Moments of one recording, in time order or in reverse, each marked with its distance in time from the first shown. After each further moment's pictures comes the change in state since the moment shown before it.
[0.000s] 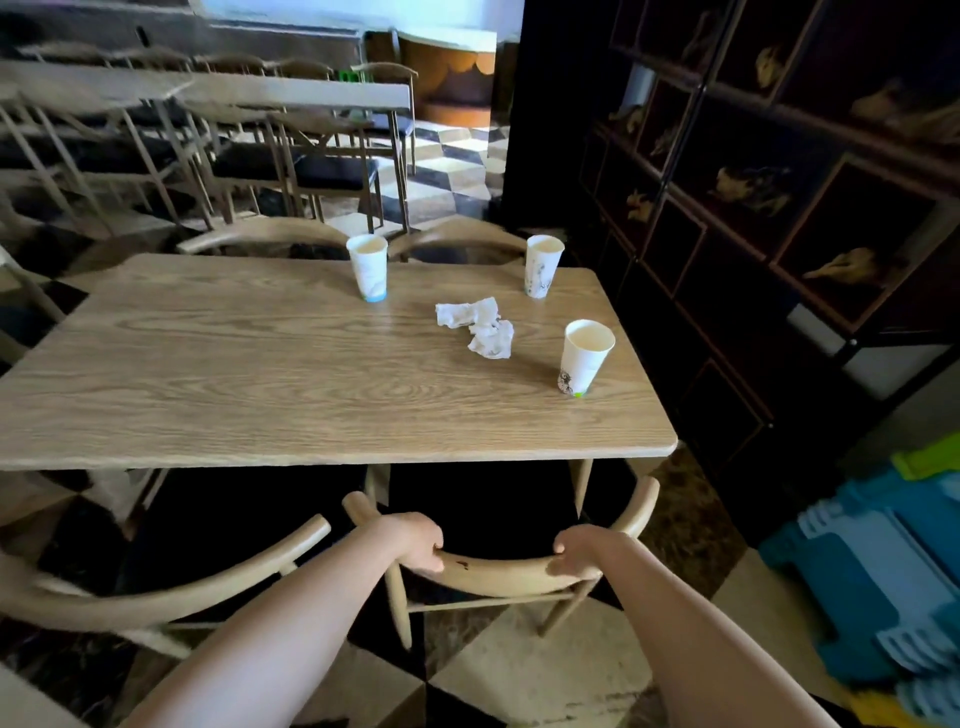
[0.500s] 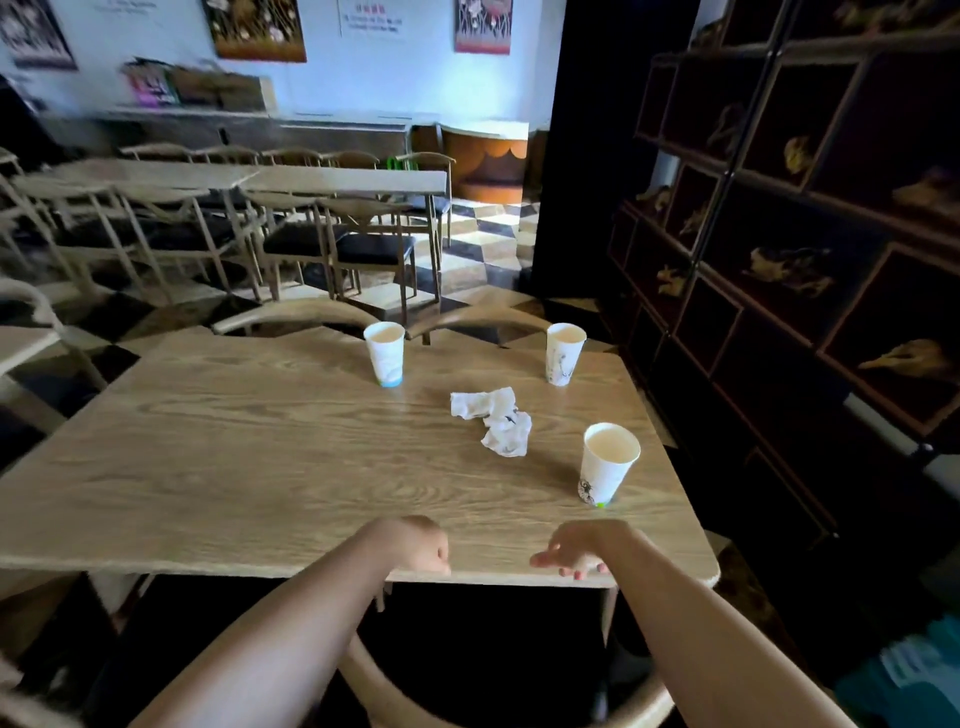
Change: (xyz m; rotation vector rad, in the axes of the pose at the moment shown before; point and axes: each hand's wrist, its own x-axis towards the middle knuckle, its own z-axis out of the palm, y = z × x) left_hand 0.036 -0.033 -0.132 -0.059 0.134 -0.073; right_hand 0.040 -0.004 -0.161 0.079 0.054 -0.073
